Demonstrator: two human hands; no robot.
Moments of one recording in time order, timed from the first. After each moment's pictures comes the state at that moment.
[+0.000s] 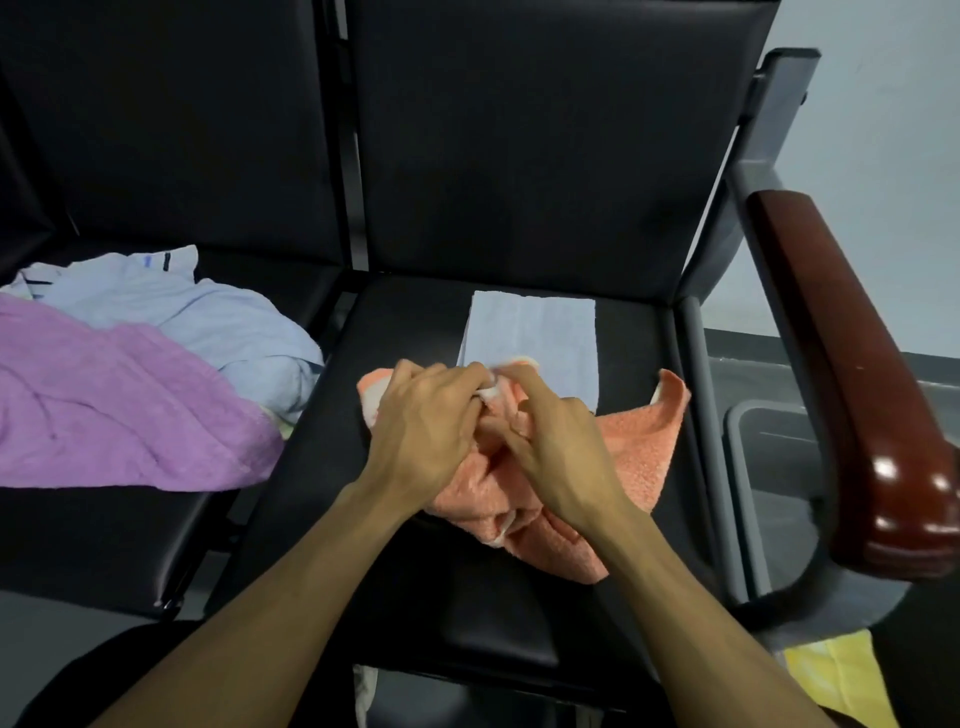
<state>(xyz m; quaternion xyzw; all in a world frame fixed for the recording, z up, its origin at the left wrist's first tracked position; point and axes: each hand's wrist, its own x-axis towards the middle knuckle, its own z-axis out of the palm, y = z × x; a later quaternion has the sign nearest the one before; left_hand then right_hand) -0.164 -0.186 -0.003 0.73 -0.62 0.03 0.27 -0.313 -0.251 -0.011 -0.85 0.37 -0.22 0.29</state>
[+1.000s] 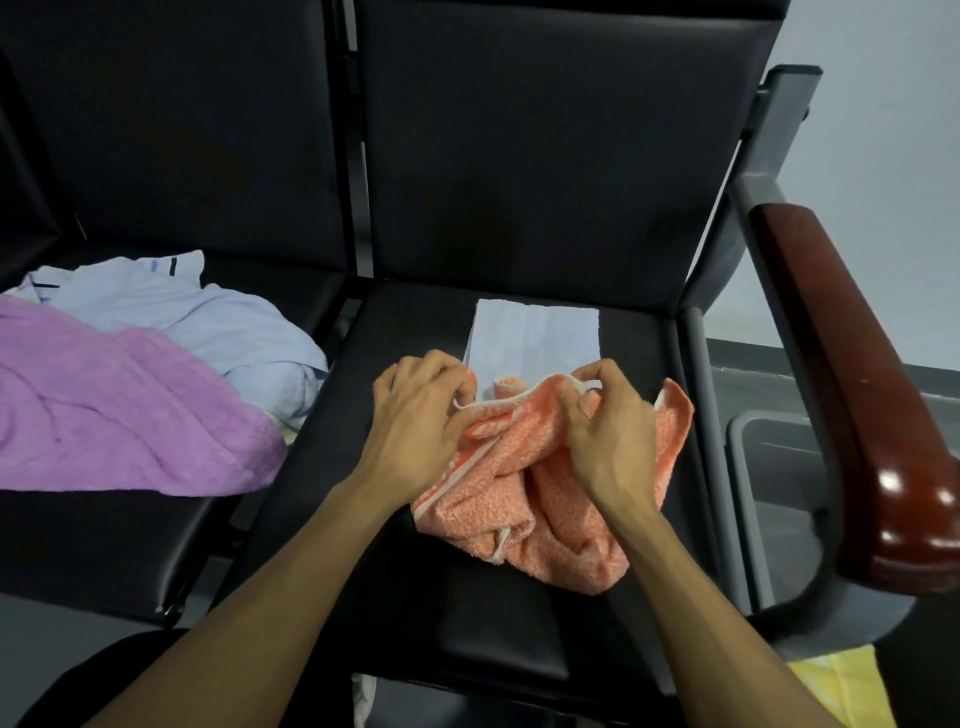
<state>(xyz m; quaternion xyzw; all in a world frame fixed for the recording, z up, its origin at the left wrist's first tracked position) -0.144 -0.188 -0.014 0.75 -0.60 -0.06 0.28 -0.325 -0.269 -0.009 -0.73 0.51 -0.35 0.30</state>
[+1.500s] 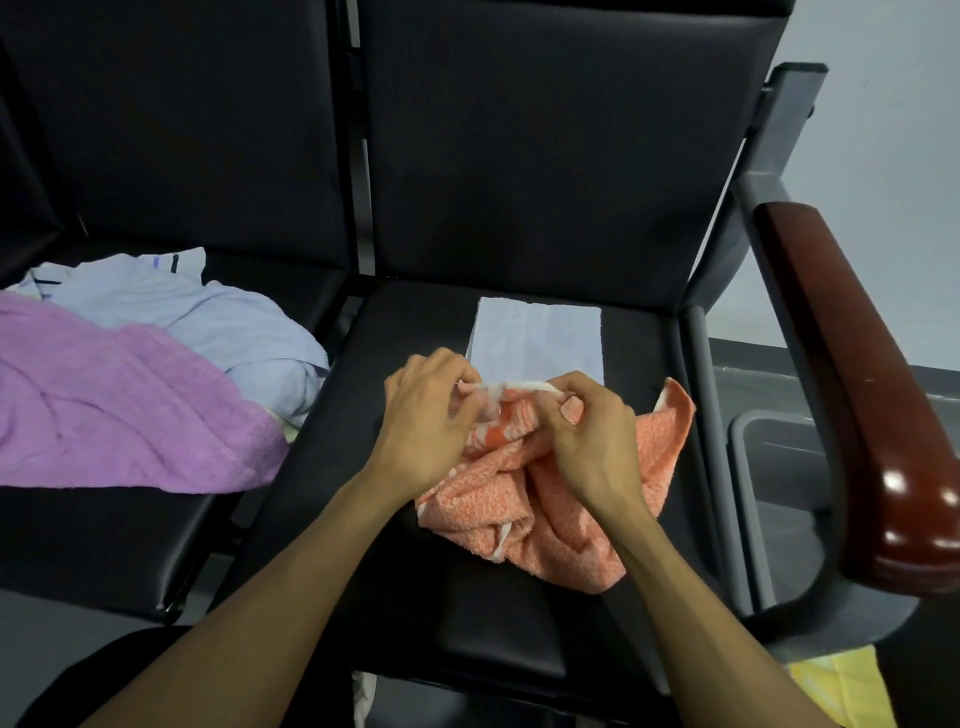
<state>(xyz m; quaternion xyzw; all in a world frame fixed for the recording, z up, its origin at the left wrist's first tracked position) -0.151 -0.191 -0.009 0.75 -0.56 -0.11 0.35 -0.317 -0.266 -0.013 -0.74 0.47 -0.32 0.34</state>
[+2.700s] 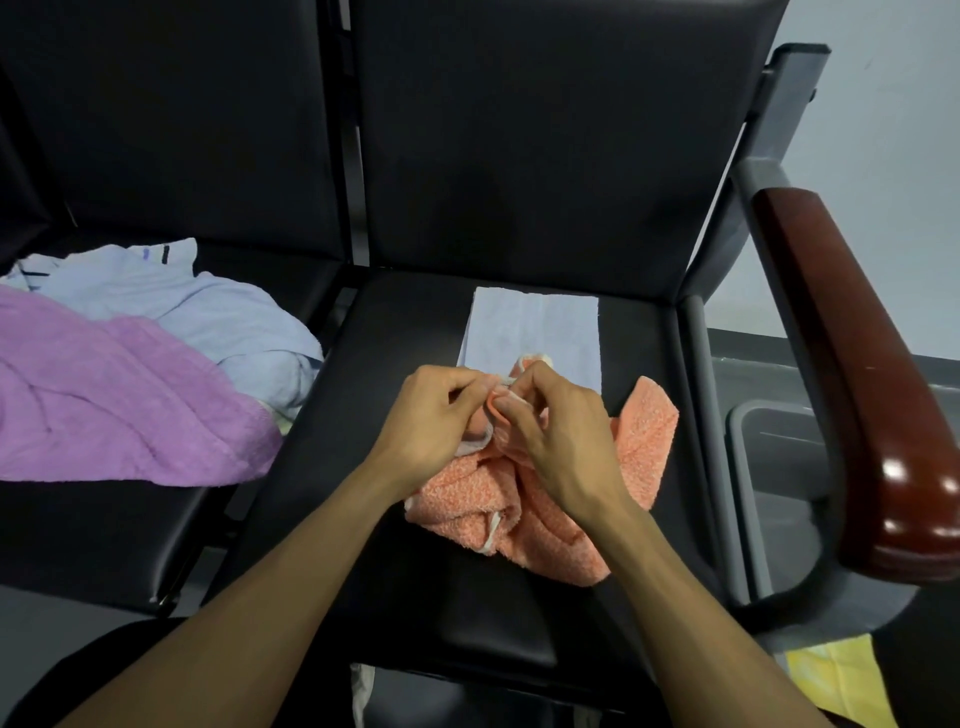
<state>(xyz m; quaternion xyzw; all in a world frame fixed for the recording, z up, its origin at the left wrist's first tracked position) -0.165 -0.188 0.004 0.70 -0.48 -0.31 0.43 -0.309 -0.254 -0.009 -0.81 0.38 -0.29 0.33</state>
